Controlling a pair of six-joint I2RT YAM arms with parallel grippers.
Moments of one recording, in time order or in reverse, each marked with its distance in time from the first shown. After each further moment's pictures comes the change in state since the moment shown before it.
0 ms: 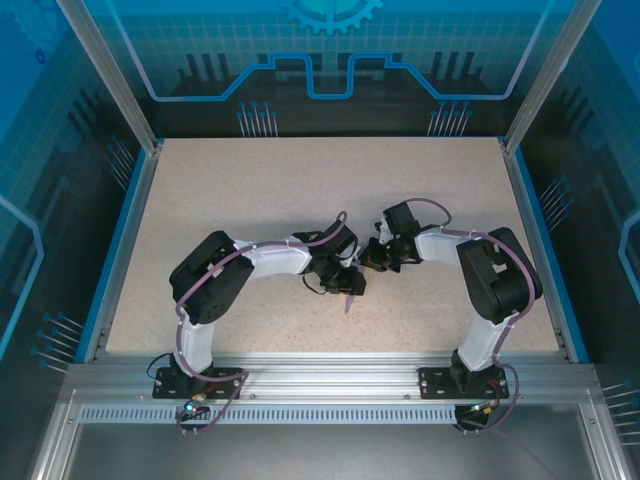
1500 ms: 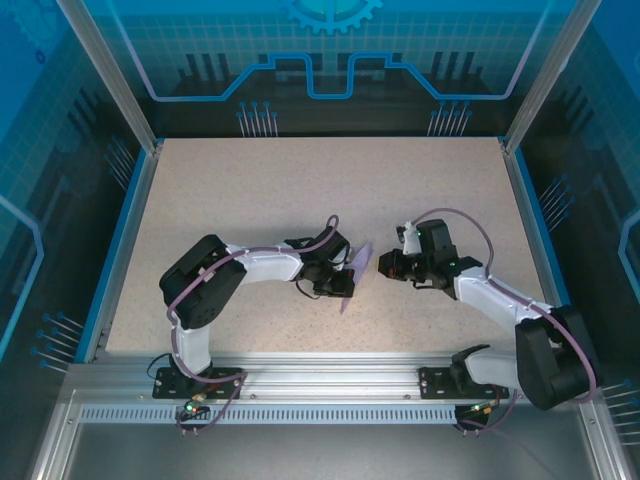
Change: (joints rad) left arm 0.002 -0.063 -0.120 0.090 -0.052 -0.042; right arm -0.044 -0.528 -0.324 0.100 -0.048 -0.079
